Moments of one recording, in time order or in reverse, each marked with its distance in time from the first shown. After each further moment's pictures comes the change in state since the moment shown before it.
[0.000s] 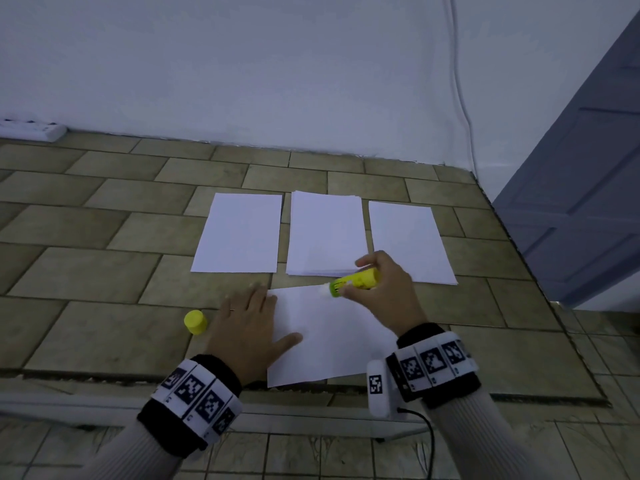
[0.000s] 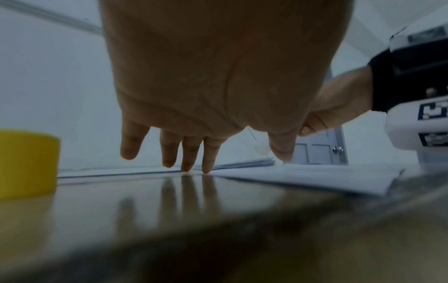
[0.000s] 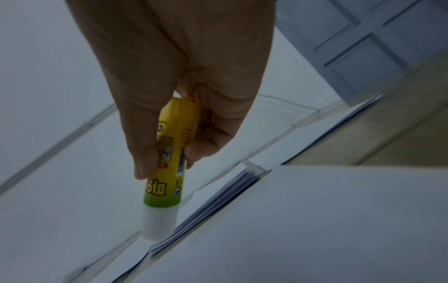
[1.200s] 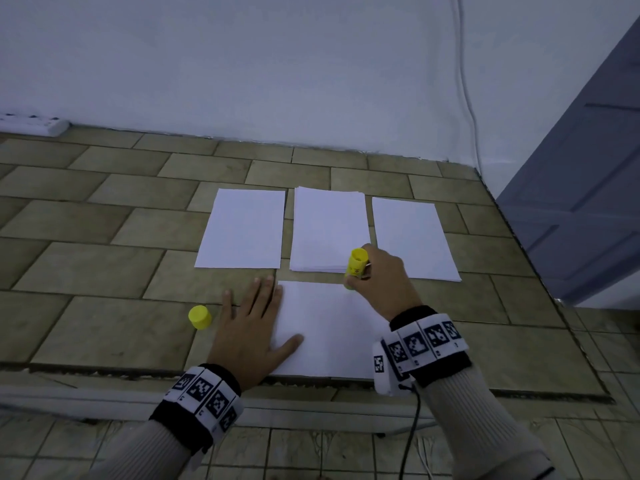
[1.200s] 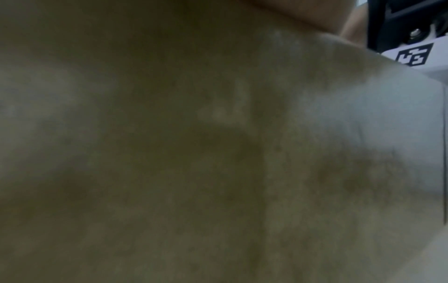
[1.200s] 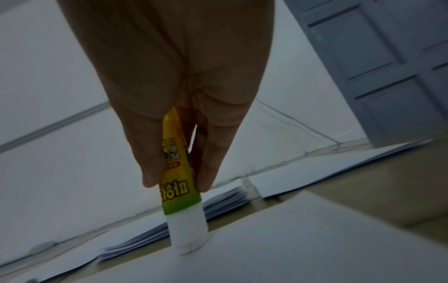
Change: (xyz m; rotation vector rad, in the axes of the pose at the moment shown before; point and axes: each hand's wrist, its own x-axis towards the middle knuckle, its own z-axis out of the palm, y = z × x) left_hand 0.008 -0.017 0.053 -0.041 0.214 0.090; right_hand 0.020 0.001 0.011 -0.257 -0.078 -0.095
